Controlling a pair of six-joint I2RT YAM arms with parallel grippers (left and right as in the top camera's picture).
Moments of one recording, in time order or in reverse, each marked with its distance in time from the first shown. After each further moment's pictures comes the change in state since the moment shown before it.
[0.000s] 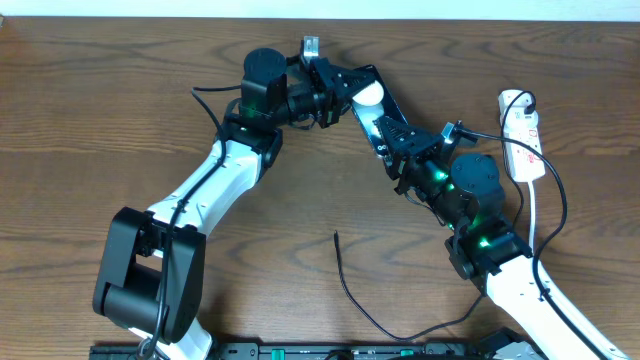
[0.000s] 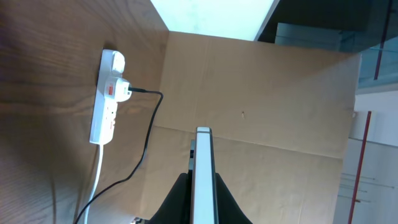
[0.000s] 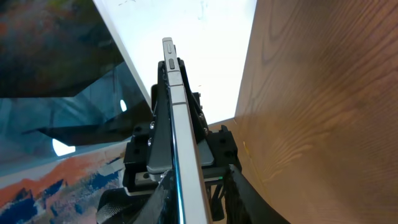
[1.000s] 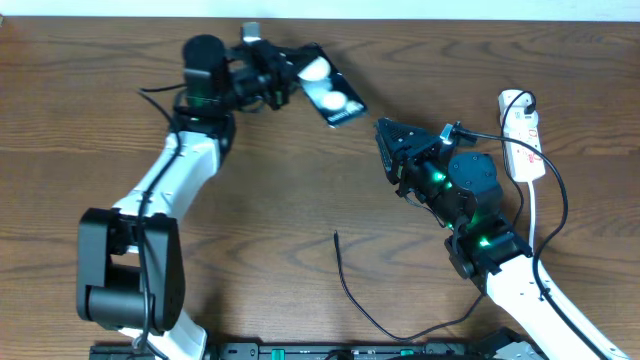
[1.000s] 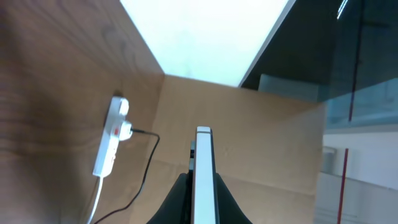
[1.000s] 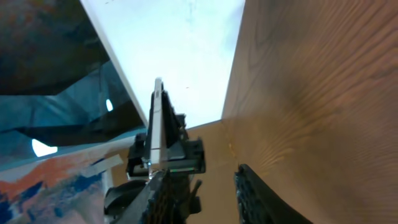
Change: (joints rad) left arm 0.222 0.000 0.000 0.002 0.076 -0.037; right arm 0.000 0.002 0.005 -0.050 0.000 -0.060
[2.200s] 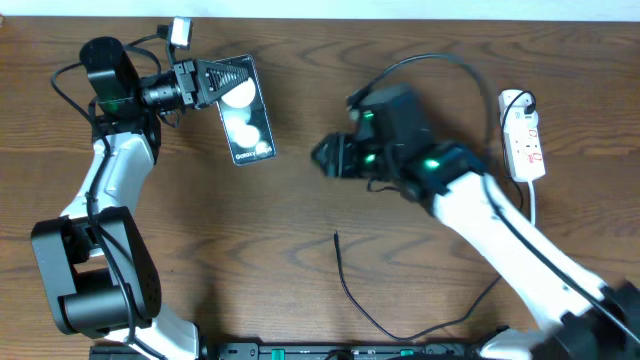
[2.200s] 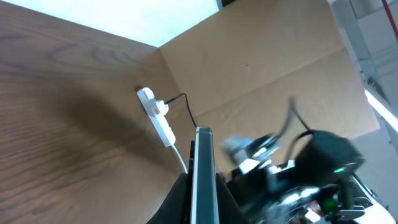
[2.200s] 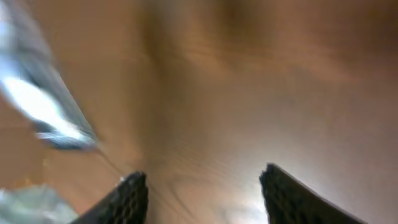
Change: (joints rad) left arm 0.322 0.000 0.000 0.003 0.597 0.711; right arm 0.147 0.420 0.611 -0.880 -0.155 -1.059
